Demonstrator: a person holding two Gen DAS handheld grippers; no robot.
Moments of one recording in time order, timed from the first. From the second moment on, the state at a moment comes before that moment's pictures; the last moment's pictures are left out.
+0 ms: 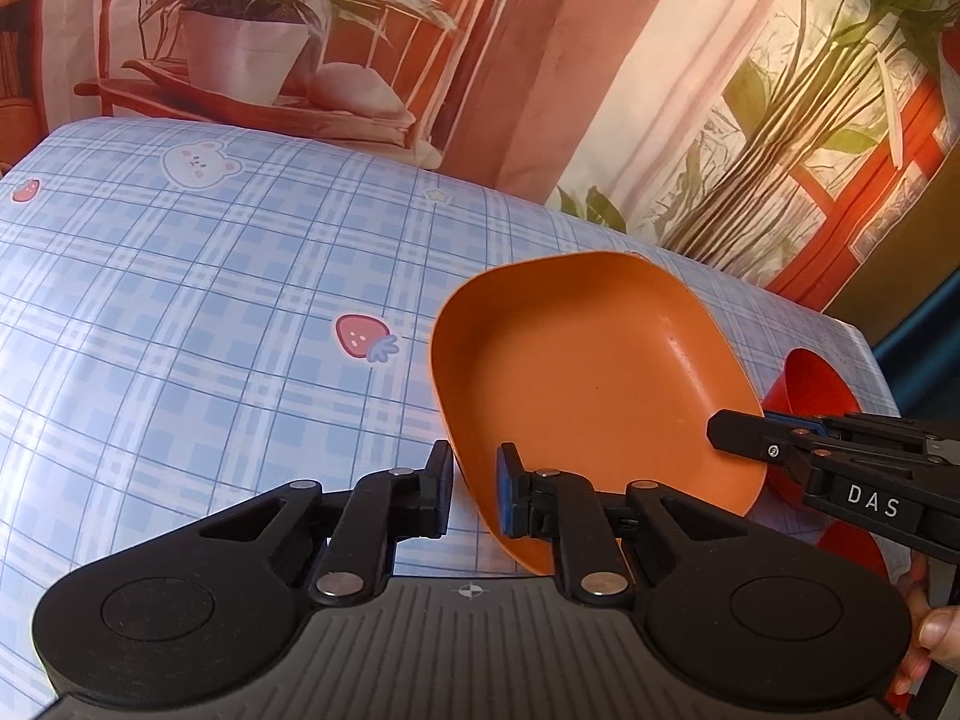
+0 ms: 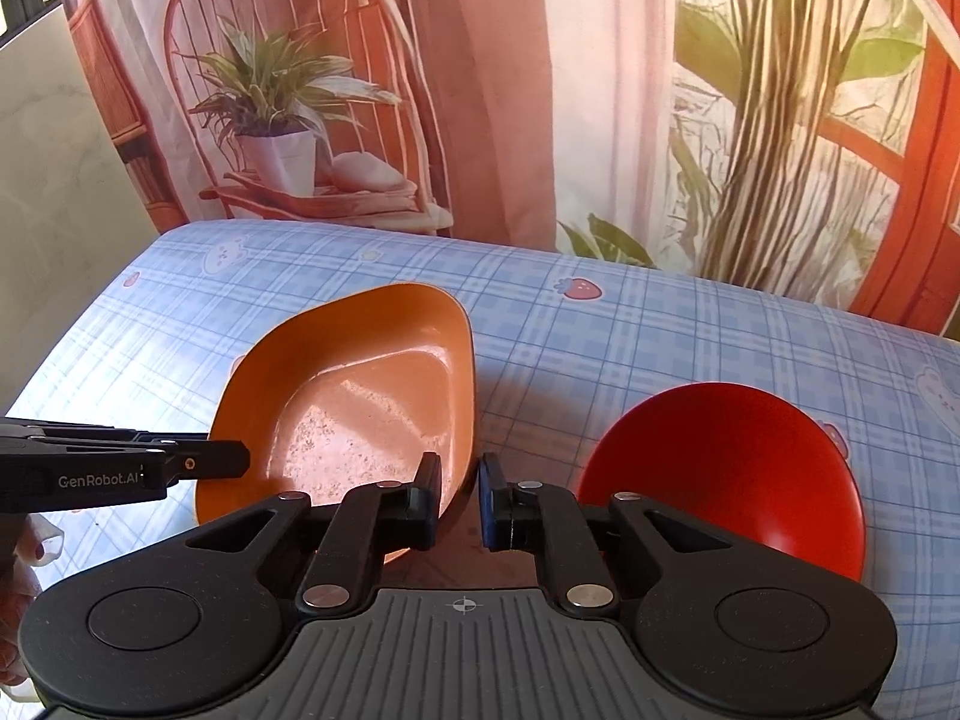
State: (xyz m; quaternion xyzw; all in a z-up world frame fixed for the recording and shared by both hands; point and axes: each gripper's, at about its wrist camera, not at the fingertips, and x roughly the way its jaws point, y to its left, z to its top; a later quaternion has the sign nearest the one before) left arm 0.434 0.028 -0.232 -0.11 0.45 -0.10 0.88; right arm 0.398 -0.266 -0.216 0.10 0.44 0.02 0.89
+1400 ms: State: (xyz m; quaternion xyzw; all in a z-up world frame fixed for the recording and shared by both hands) left arm 0.290 -0.001 -0.164 -0.03 0.40 -0.11 0.91; right arm 0.240 -0.240 -0.174 0.16 0.40 -0.01 0.90
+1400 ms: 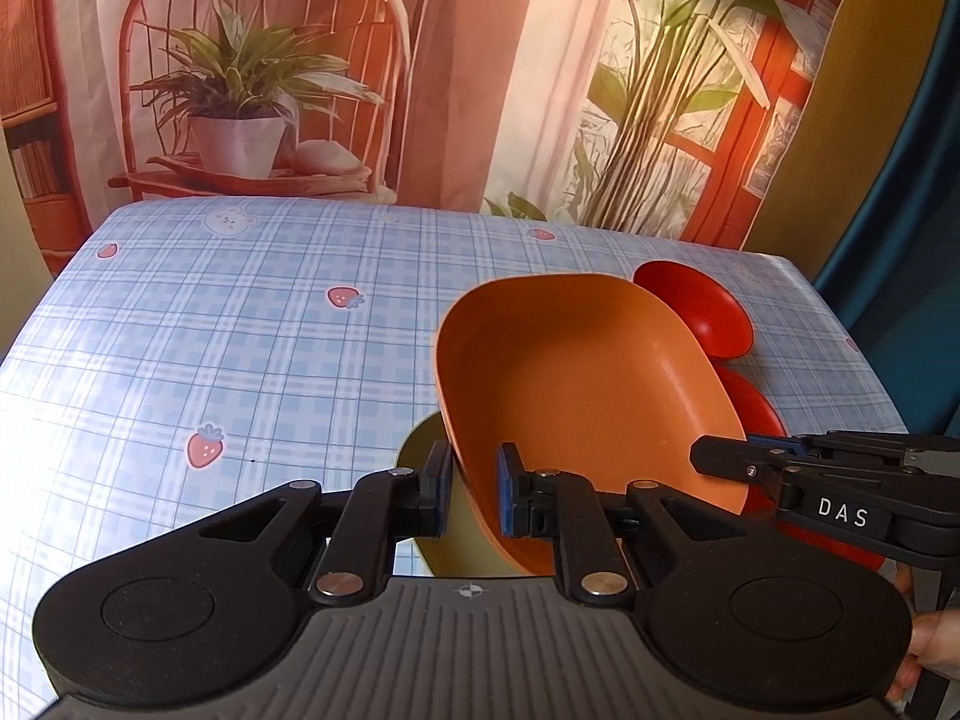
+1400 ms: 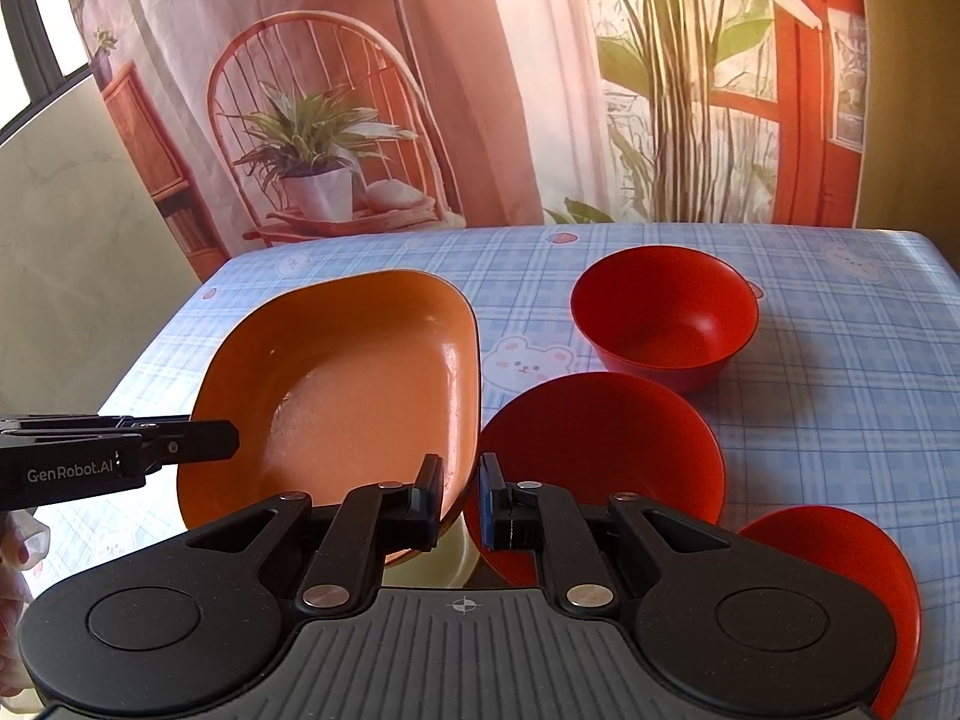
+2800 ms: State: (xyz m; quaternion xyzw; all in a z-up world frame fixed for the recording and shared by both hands) left arm 0.276 0.012 -0.193 -0.05 0.43 -0.10 0.90; right arm 0.244 -0.212 -0.198 0.11 0.43 0.01 0.90
